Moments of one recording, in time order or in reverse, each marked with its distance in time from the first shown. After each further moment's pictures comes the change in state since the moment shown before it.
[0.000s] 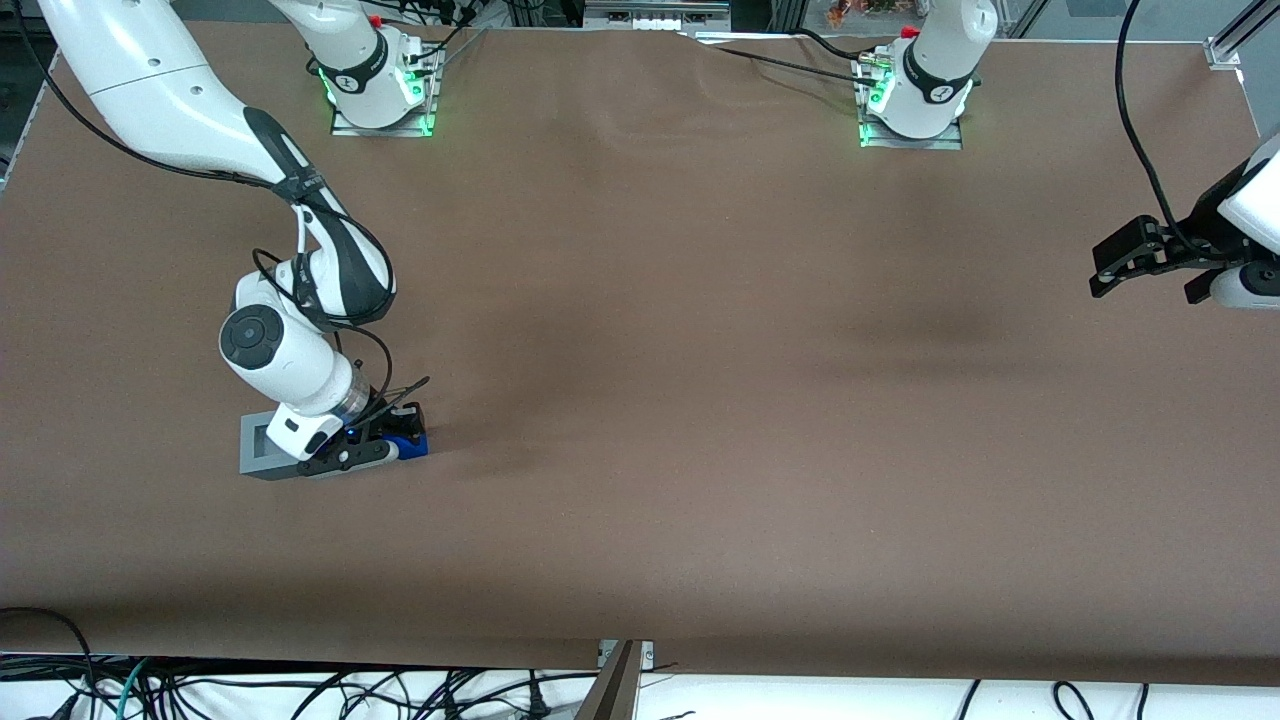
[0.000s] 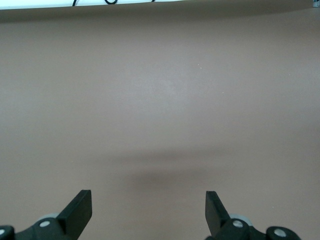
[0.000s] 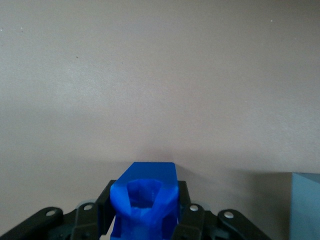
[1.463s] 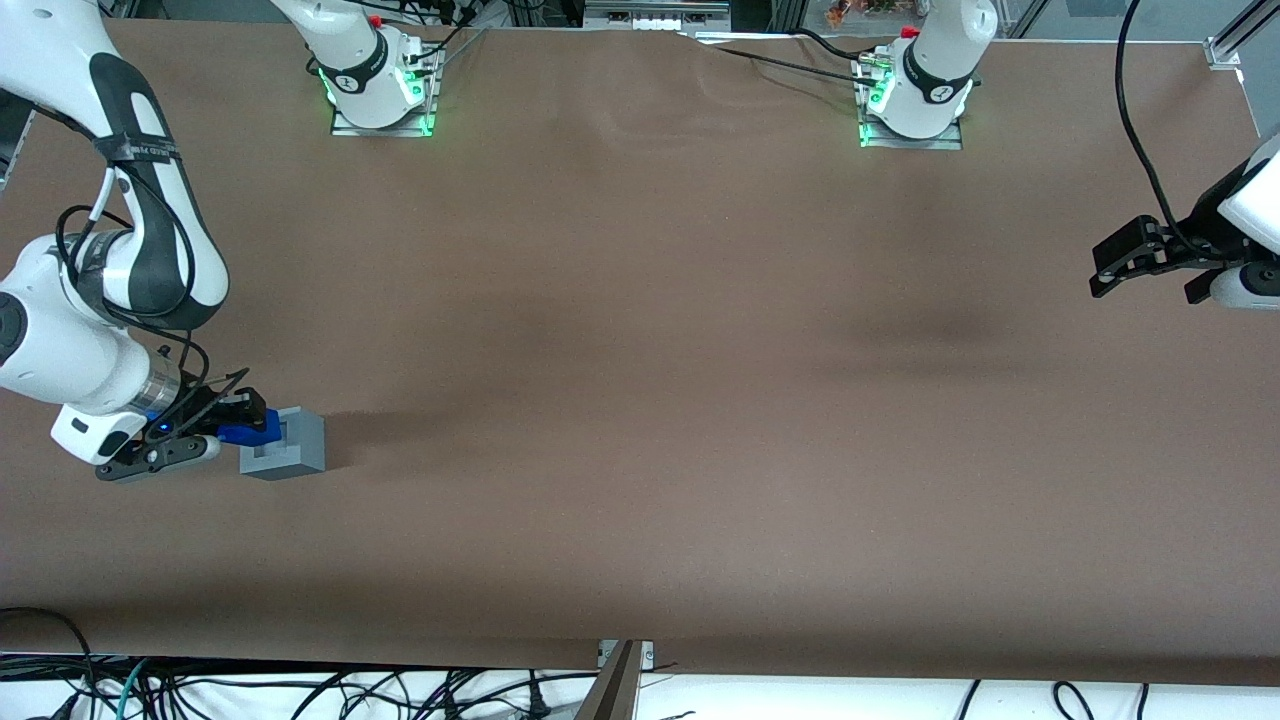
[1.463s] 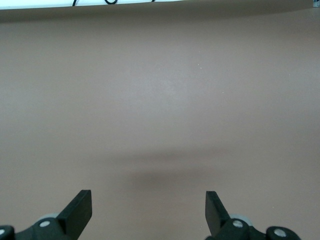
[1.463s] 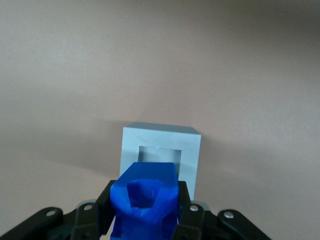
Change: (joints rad) arm -0.130 -0.135 -0.128 0.100 0.160 -0.295 -0.397
